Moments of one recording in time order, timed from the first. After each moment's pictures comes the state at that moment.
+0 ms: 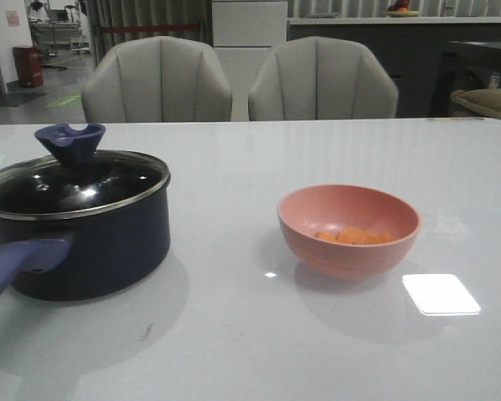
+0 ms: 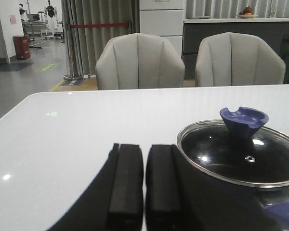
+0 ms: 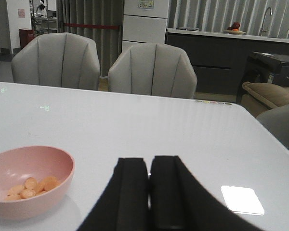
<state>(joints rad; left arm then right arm) -0.06 0.00 0.00 0.01 0.07 -0.03 0.09 -0.01 0.03 -0.02 -0.01 0.01</state>
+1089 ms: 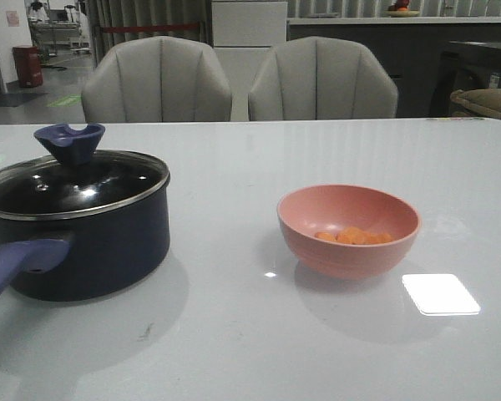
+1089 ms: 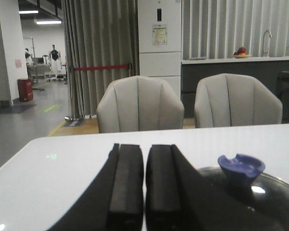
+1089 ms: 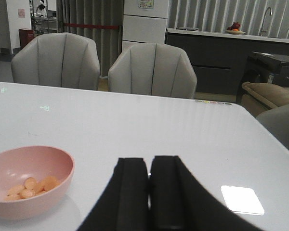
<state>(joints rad) -0.06 0.00 0.00 0.03 -0.11 -0.03 0.09 -0.01 0.03 -0.02 -0.01 0.01</state>
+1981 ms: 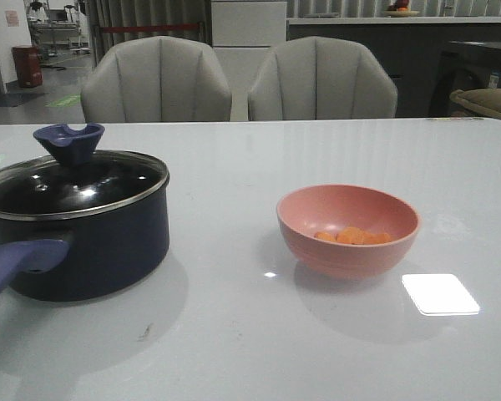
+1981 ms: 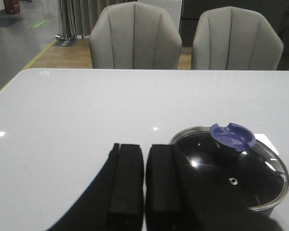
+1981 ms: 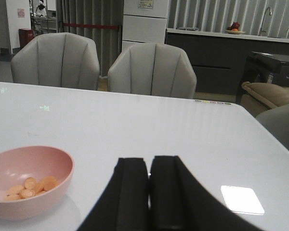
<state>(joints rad) -0.06 0.29 -0.33 -0.04 0.28 -0.03 0.09 -0.01 0.03 -0.02 -0.01 0.01</state>
